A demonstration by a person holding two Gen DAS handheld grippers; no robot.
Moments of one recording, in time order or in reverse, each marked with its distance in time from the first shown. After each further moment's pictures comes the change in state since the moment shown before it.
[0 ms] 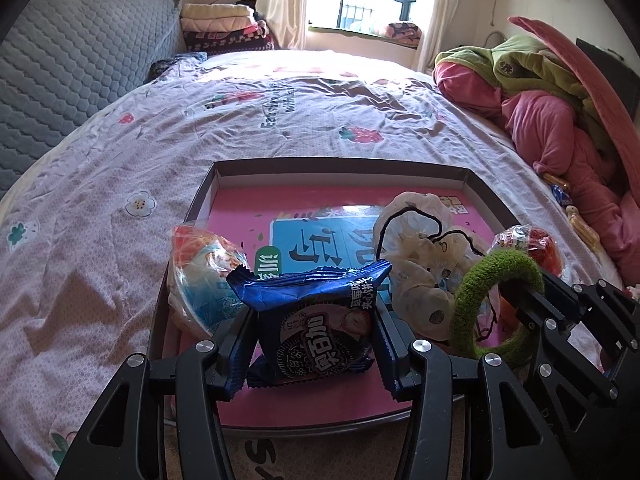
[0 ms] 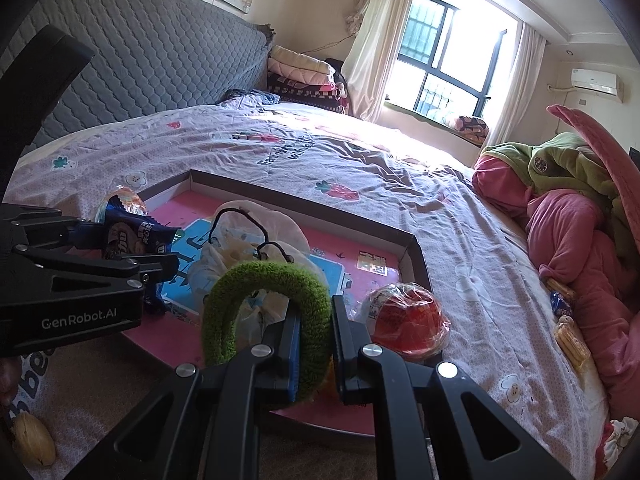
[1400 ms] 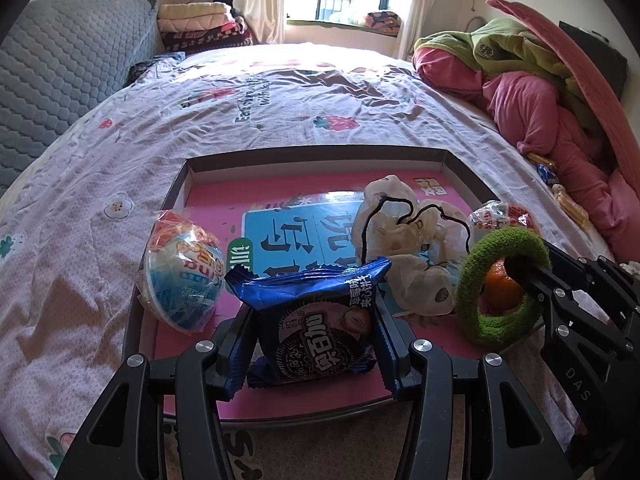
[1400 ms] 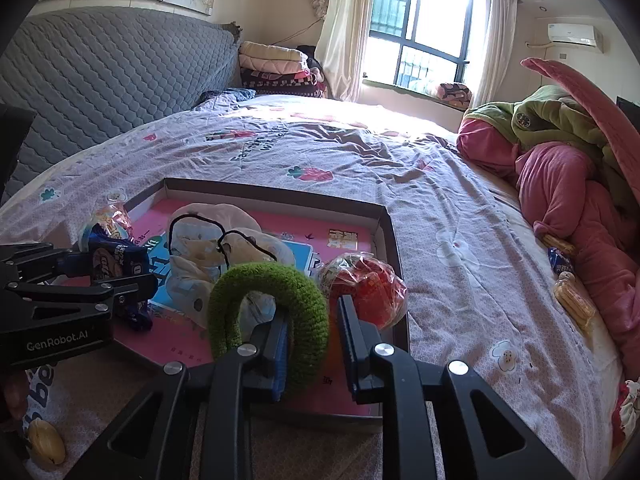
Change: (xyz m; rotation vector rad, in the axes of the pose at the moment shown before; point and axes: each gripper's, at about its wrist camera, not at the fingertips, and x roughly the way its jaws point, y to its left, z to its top) left arm 0.002 -0.016 -0.005 0.064 0.034 -0.036; right arm -0.003 -0.034 -0.007 0.144 0.055 0.008
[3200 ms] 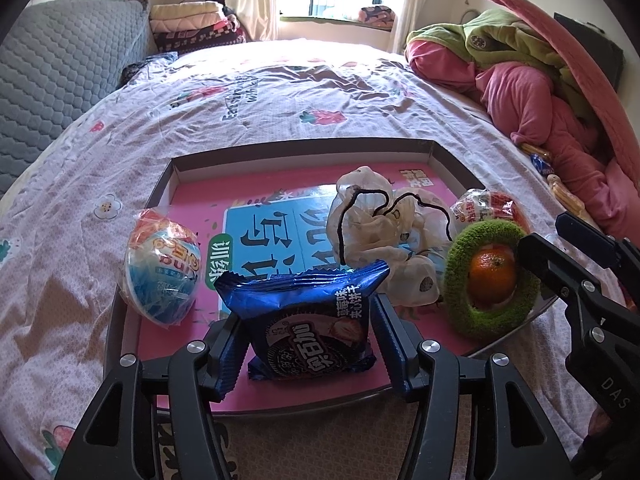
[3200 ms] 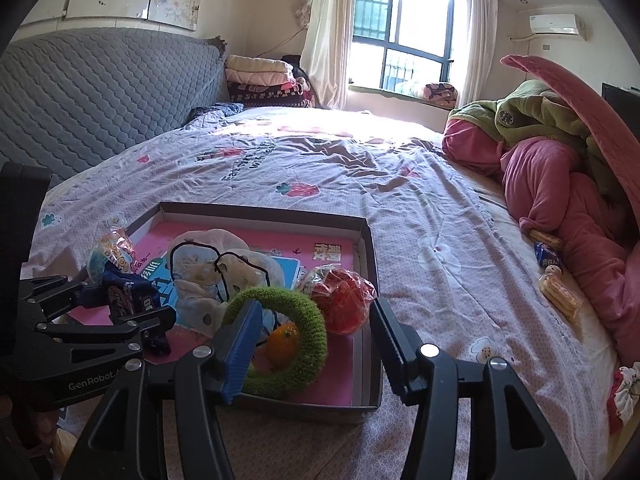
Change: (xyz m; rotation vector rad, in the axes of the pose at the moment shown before) left arm 0.000 -0.015 -0.002 0.019 0.018 -0.007; right arm -0.023 -0.014 0.007 0.064 -0.028 -0.010
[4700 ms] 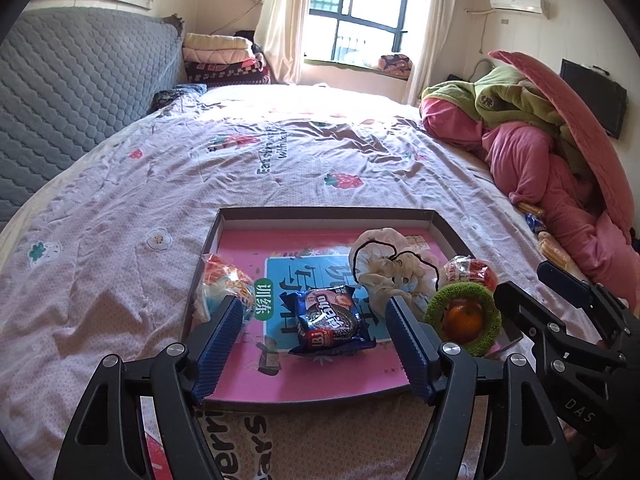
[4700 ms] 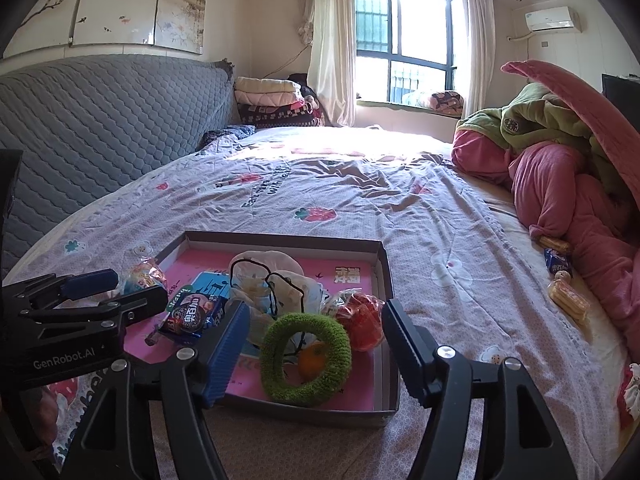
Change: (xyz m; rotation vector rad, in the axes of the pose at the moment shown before) left arm -0.073 0.018 0.006 -0.086 -0.178 0.026; right arm -0.027 0.005 0.012 0.045 -0.073 0.074
